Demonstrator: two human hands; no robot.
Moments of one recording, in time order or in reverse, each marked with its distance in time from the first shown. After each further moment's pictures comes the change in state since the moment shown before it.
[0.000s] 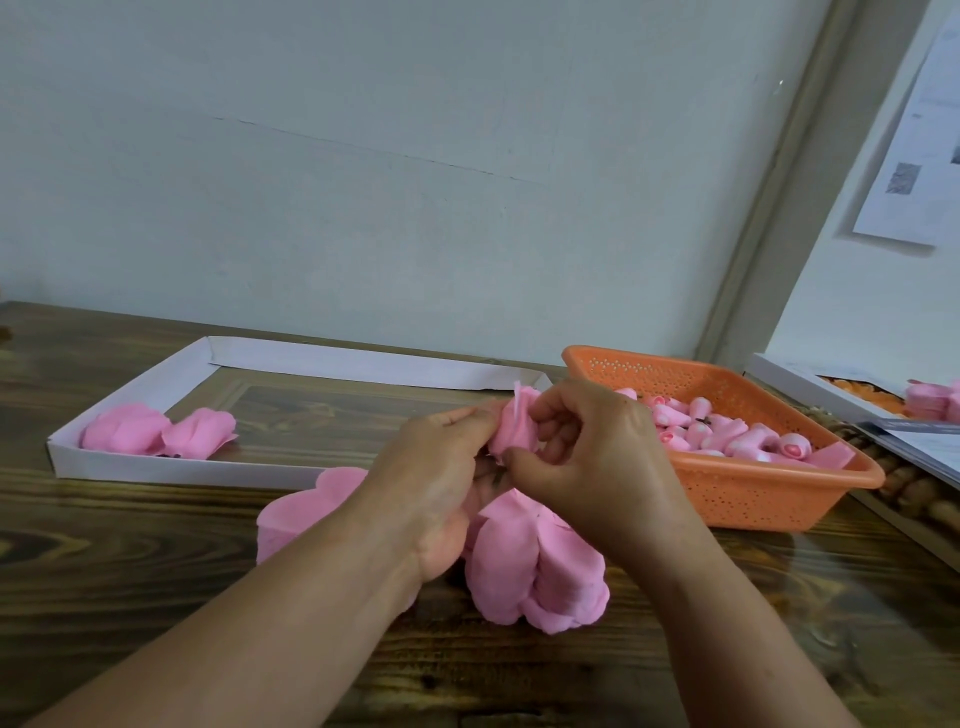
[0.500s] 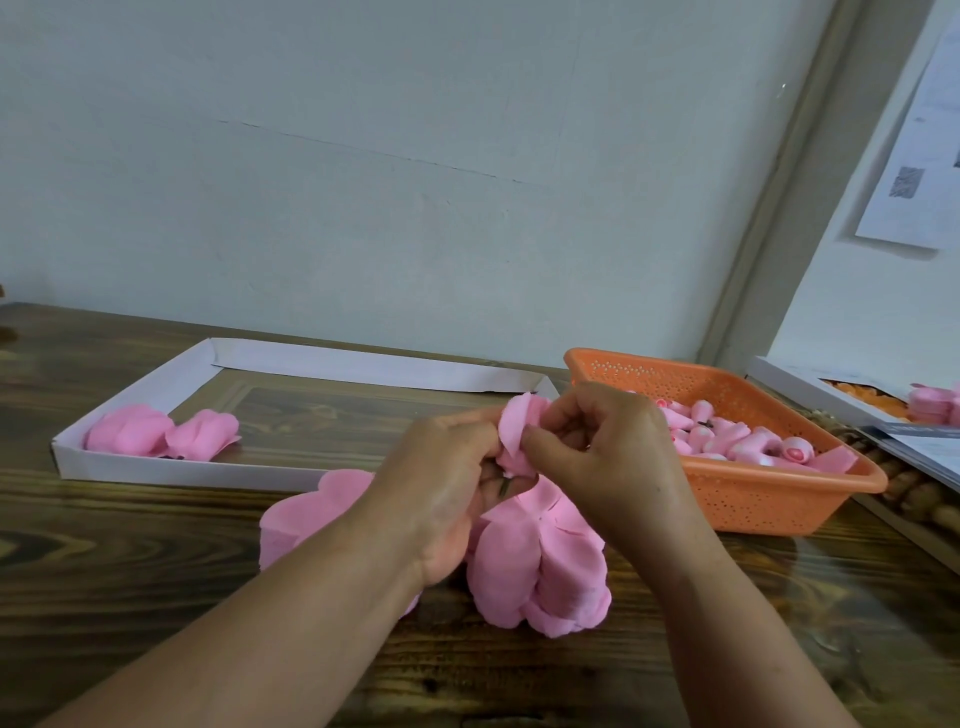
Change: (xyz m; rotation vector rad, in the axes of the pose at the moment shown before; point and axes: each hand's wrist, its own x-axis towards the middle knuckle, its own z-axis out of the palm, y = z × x) left_hand -0.002 0.000 -0.002 0.096 -0.086 0.017; right_hand 0.004 0.009 0.001 0.157 0.035 0.104
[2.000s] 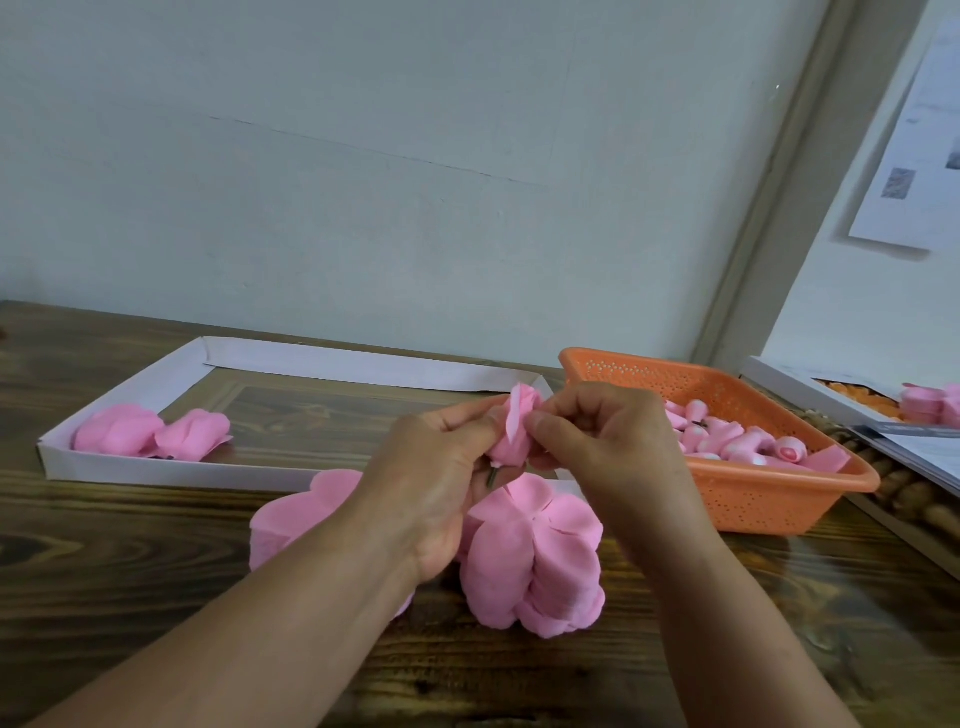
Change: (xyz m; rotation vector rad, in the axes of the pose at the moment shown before) left_hand 0.002 0.000 0.001 -0.117 0.049 0.035; right_hand 0.003 0.001 -0.003 0.264 -0.022 0.123
